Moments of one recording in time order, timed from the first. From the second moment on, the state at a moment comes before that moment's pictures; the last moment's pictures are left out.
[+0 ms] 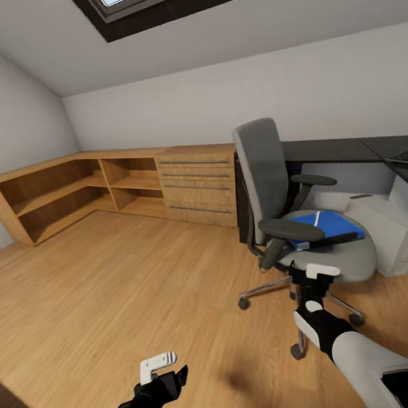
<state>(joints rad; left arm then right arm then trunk) 0.00 -0.10 -0.07 -1.56 0.24 0.66 0.08 -0.78 0.02 -0.01 -0.34 -0.01 -0.46 -0.47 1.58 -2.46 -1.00</state>
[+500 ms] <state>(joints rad) 0.00 -0.10 -0.07 -1.55 0.25 0.66 0.08 -0.78 0.01 -0.01 -0.37 -0.01 -0.46 -0.48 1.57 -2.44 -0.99</state>
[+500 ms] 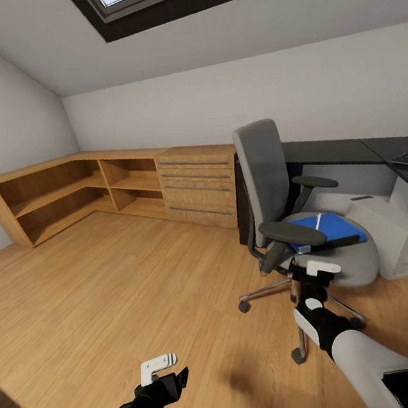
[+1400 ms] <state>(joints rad) 0.00 -0.10 -0.07 -1.55 0.25 0.66 0.08 -0.78 0.02 -0.01 -0.36 -0.01 -0.51 -0.48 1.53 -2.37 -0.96</state>
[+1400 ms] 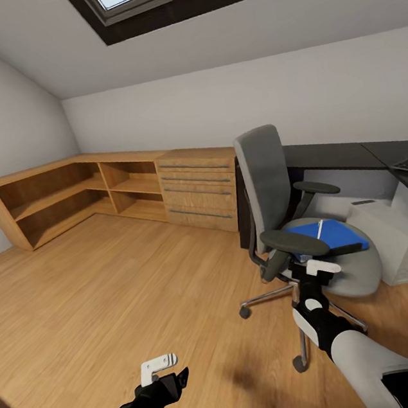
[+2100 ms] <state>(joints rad) 0.00 -0.10 -0.07 -1.55 0.25 0.66 0.08 -0.78 0.03 -0.01 -0.36 -0.02 -0.55 -0.48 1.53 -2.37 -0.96</state>
